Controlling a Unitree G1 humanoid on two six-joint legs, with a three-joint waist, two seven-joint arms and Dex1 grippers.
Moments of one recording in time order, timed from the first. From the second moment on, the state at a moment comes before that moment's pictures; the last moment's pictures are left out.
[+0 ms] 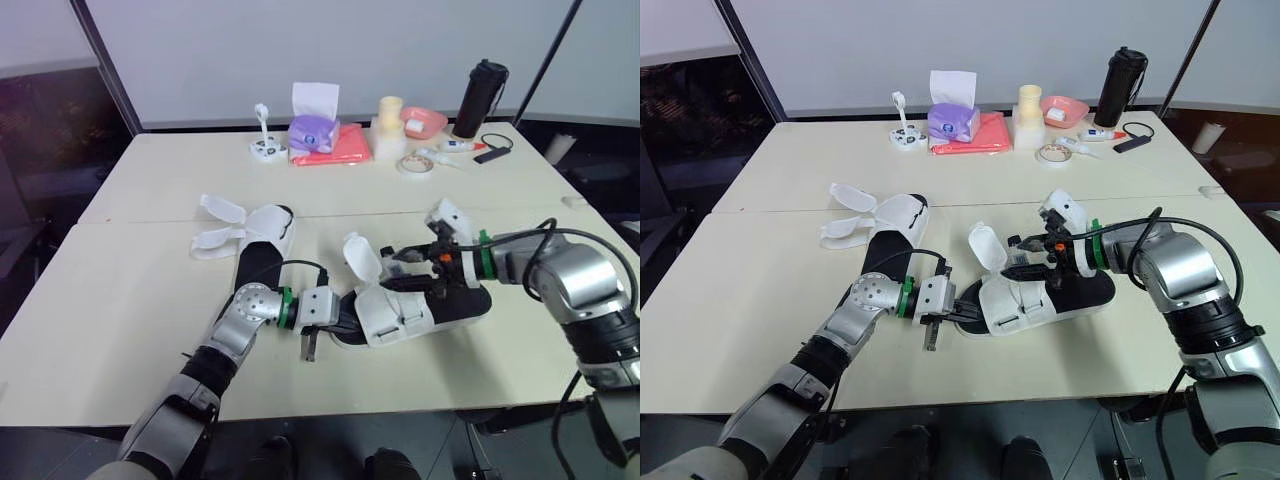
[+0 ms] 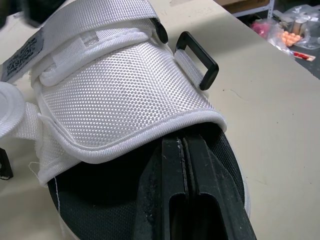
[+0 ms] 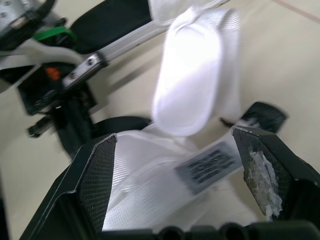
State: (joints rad) left arm -0.61 0.25 -0.38 0.50 -0.05 -0.32 -1.21; right arm -0.72 -0.84 0.18 0.00 0.47 0.86 1.03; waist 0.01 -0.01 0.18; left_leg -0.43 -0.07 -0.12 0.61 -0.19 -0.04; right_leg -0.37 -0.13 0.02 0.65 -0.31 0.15
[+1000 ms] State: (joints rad) left arm -0.61 0.26 -0.38 0.49 -0.05 -0.31 -1.21; right arm -0.69 -0.76 0.26 0.19 0.05 0.52 0.87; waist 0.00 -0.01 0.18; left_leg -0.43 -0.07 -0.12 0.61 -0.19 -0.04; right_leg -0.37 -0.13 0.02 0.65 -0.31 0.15
